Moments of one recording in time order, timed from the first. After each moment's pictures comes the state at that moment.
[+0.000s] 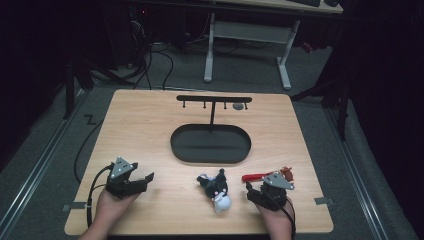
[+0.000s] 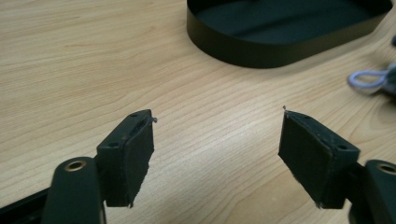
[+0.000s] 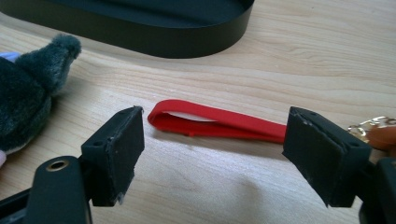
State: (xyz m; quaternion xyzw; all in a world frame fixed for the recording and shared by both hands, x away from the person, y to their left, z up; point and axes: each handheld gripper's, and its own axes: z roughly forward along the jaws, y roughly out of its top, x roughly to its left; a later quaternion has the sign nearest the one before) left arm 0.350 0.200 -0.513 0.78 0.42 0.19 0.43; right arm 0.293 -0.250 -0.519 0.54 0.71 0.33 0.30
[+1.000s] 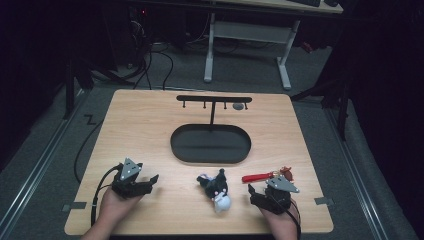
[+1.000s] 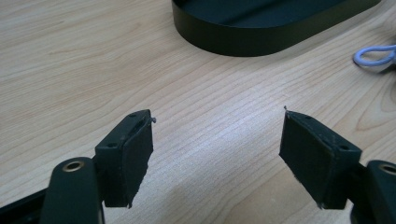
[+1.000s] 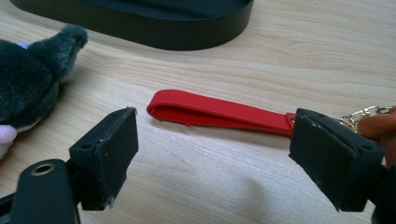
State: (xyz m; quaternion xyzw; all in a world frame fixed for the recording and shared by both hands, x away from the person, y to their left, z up) left arm 0.350 0.186 -0.517 0.80 0.39 0.21 0.40; right arm 0.285 -0.261 -0.519 0.53 0.72 0.34 0.29
